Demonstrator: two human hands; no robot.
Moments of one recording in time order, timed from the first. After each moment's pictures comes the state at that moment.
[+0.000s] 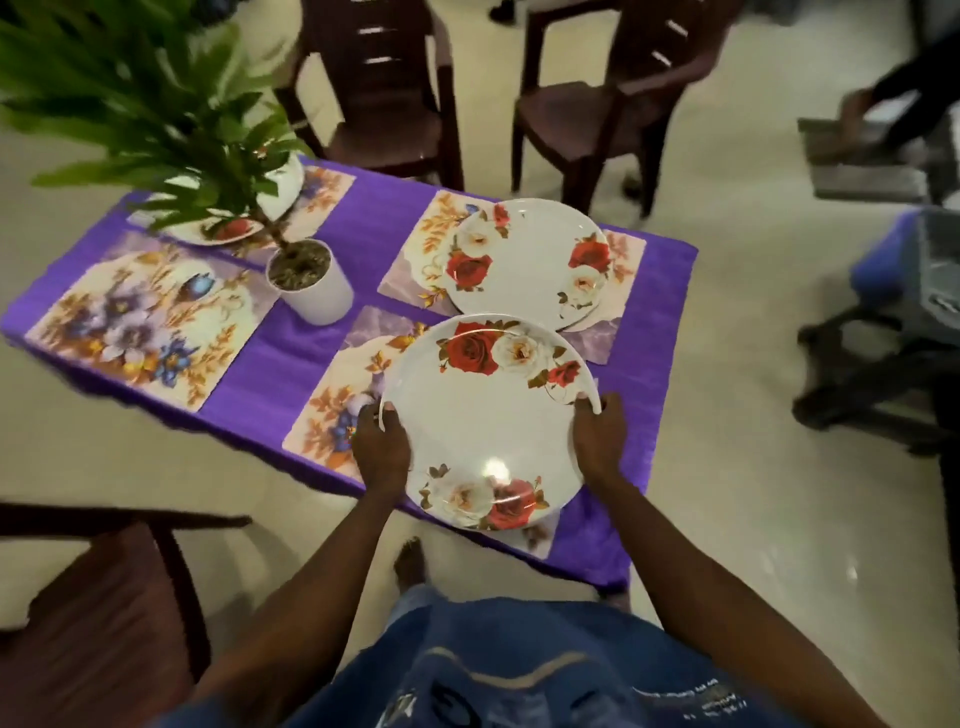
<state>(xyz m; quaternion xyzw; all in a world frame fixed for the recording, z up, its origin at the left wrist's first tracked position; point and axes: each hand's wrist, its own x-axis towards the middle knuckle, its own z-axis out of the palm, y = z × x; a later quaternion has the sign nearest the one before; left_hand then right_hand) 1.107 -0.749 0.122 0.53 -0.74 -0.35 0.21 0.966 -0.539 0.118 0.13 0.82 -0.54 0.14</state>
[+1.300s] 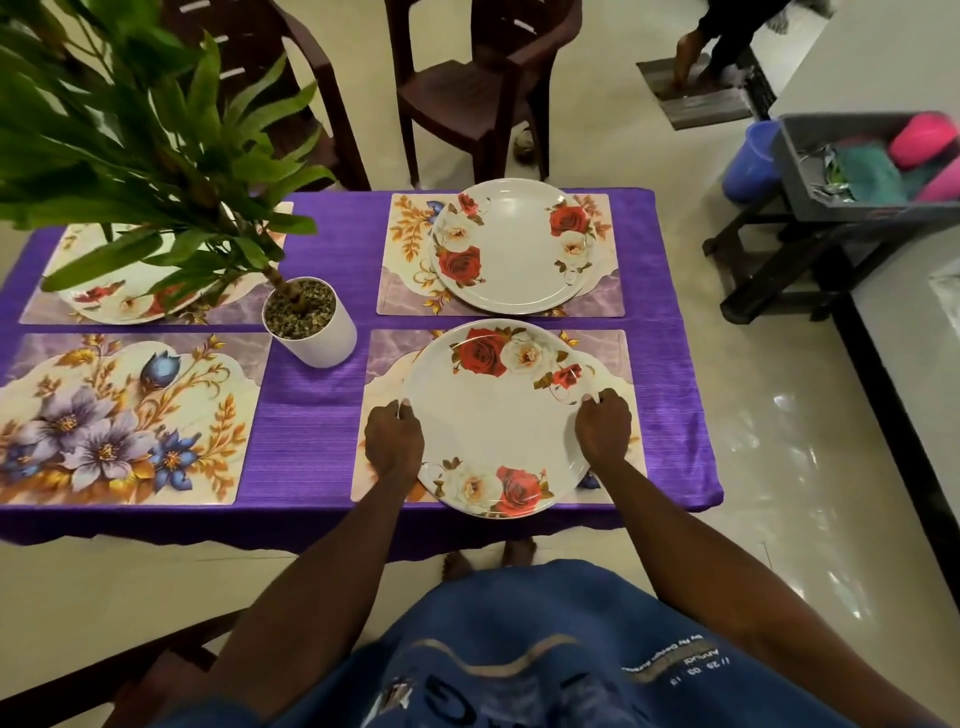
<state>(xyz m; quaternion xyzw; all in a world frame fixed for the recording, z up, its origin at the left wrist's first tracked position) 1.099 -0.887 0.103 0.44 -0.83 -0.34 0.01 1.043 -0.636 0.094 0.27 0.88 -0.38 0.09</state>
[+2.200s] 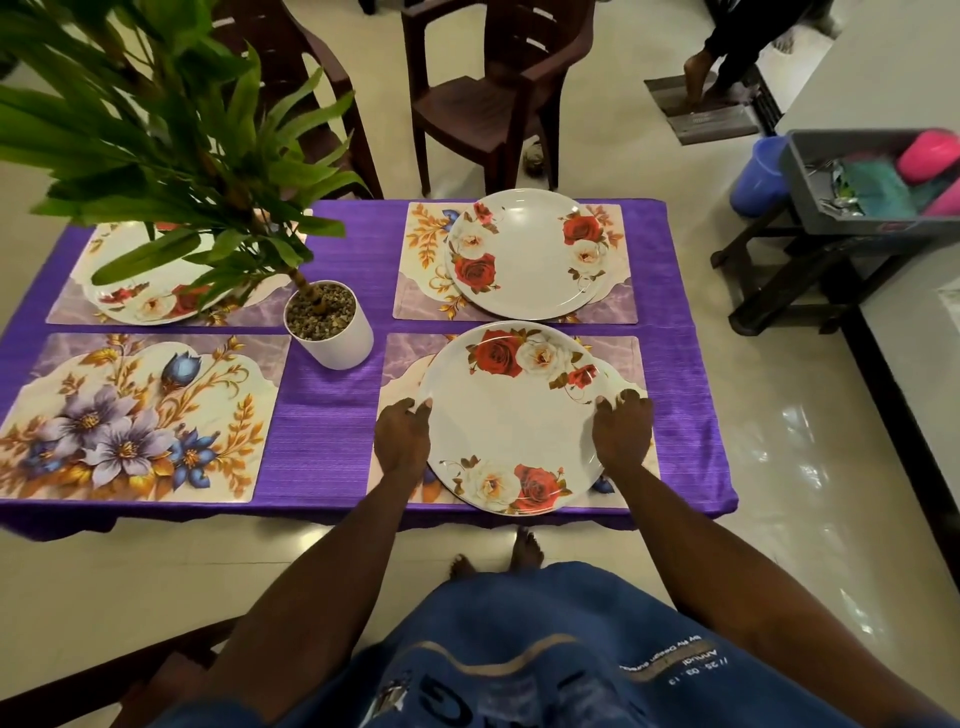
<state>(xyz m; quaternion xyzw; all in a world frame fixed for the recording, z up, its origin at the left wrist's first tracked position) 1.103 -0.905 0.102 0.38 -0.84 -0.38 0.01 1.047 -0.636 0.104 0.26 0.90 -0.35 0.04</state>
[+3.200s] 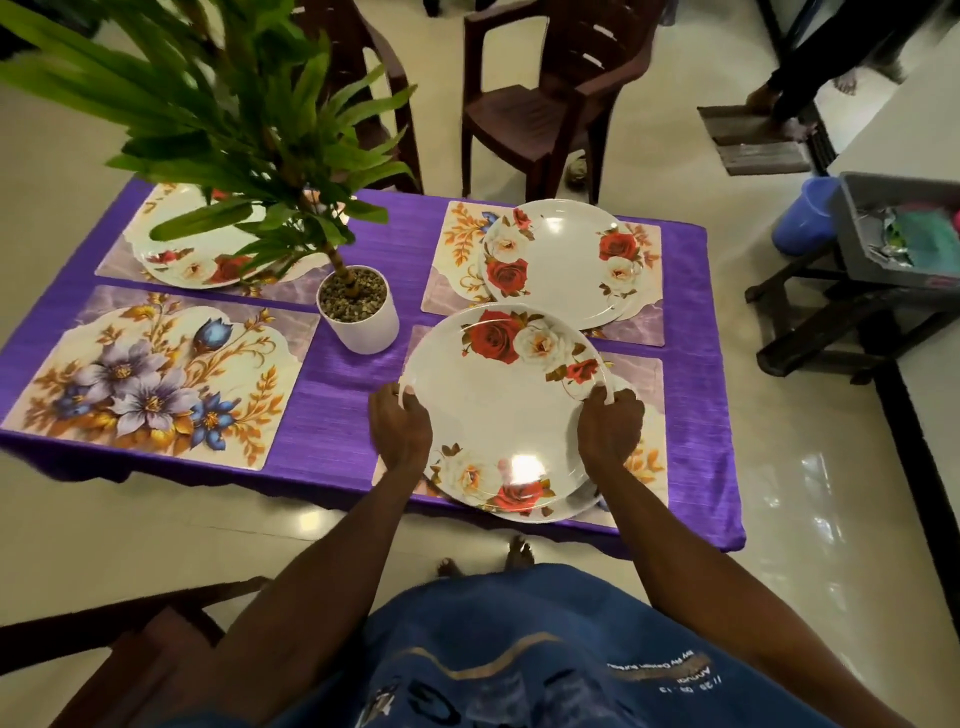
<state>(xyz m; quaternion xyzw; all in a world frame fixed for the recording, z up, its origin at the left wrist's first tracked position) 1.113 -0.907 0.116 0.43 -0.78 -0.41 0.18 1.038 -0.683 0.138 0.28 0.87 -0.40 0.02</state>
